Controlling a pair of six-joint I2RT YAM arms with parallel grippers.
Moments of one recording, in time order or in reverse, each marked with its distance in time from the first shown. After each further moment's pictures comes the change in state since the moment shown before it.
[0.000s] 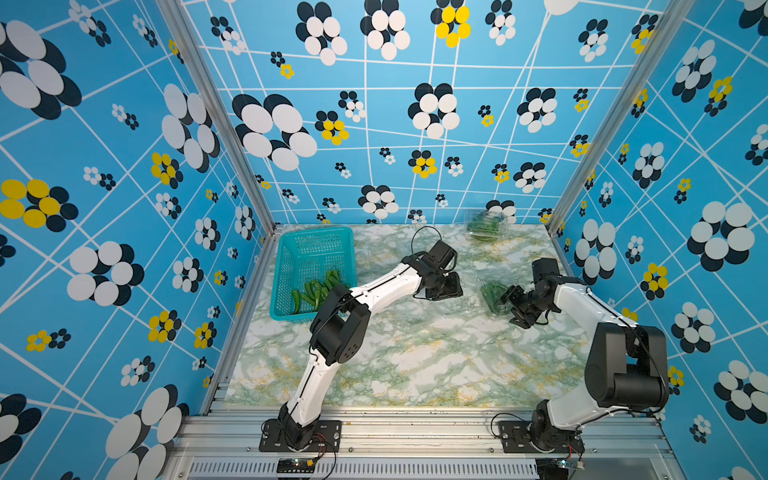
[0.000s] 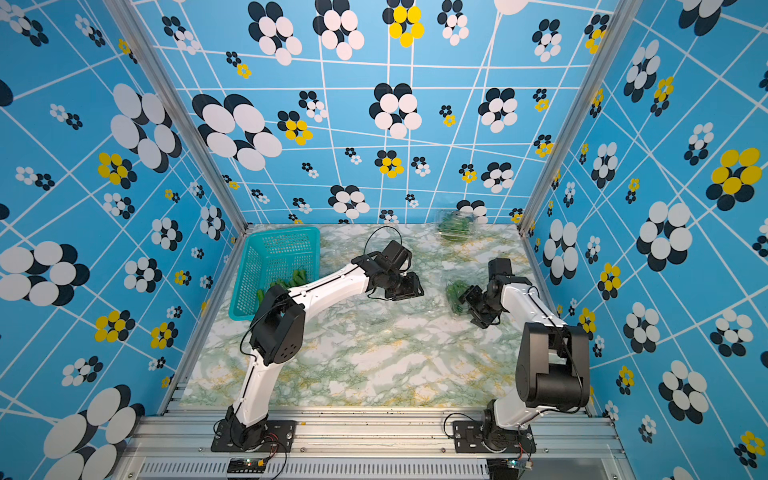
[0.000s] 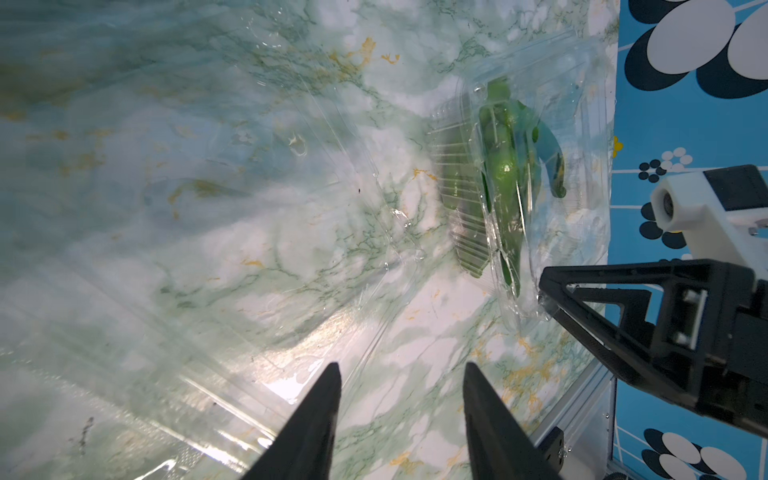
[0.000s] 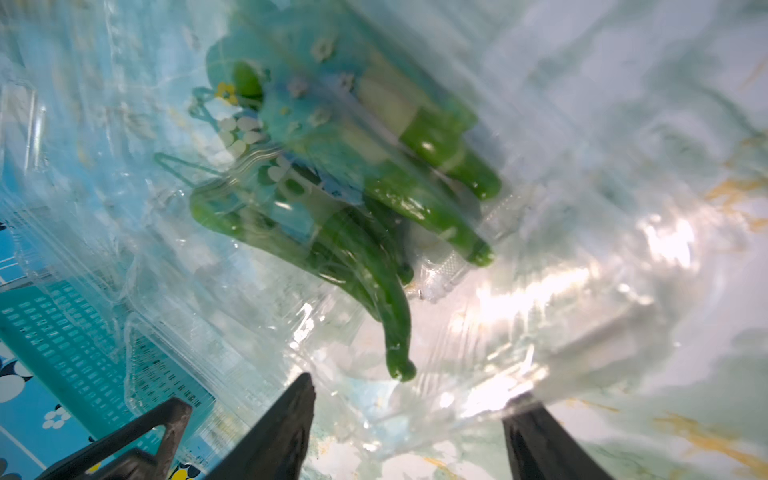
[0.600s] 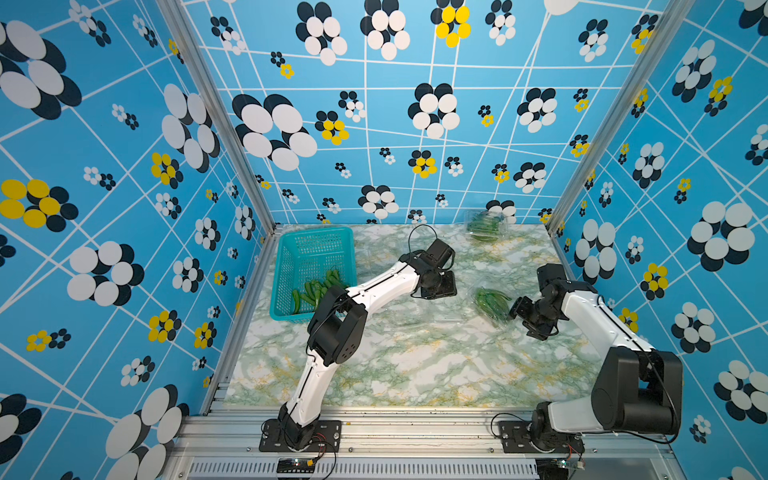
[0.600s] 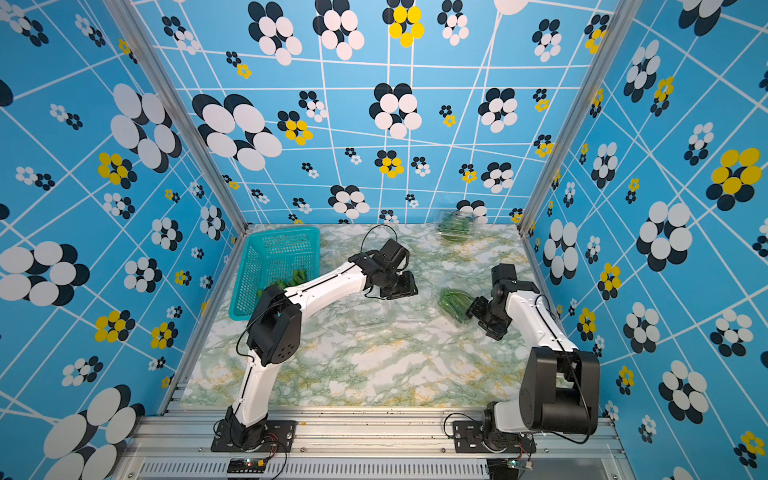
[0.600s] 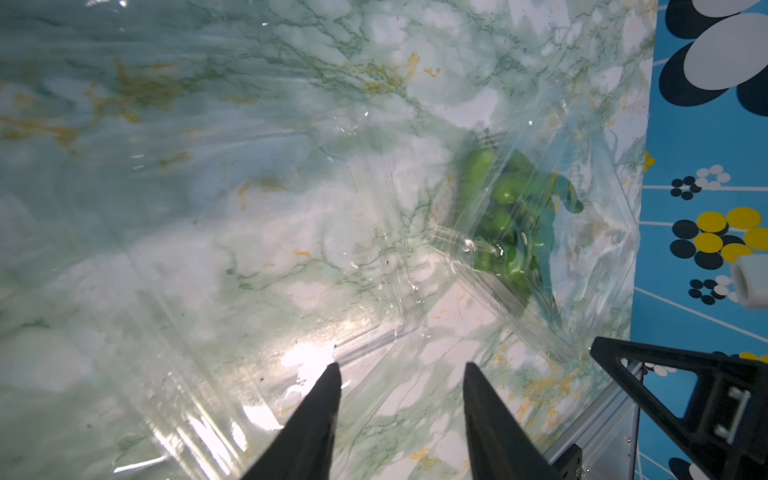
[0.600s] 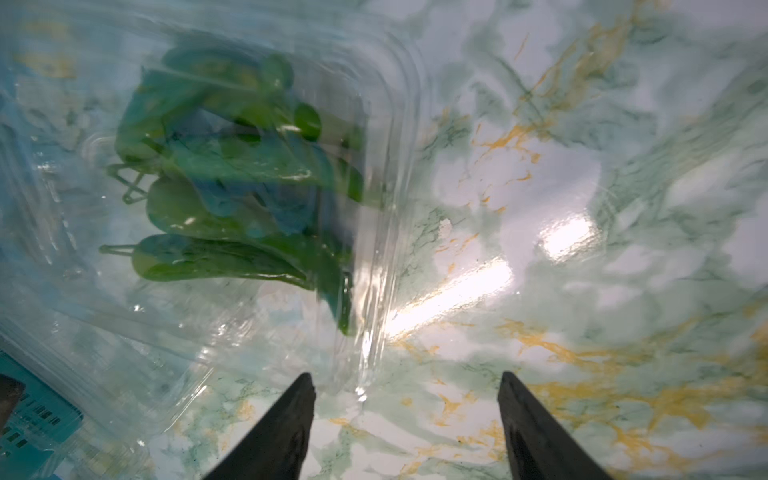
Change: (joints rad) left arm 0.010 -0.020 0.005 -0.071 -0.065 0.000; right arm -0.002 -0.159 -0.030 -0.196 0.174 -0.135
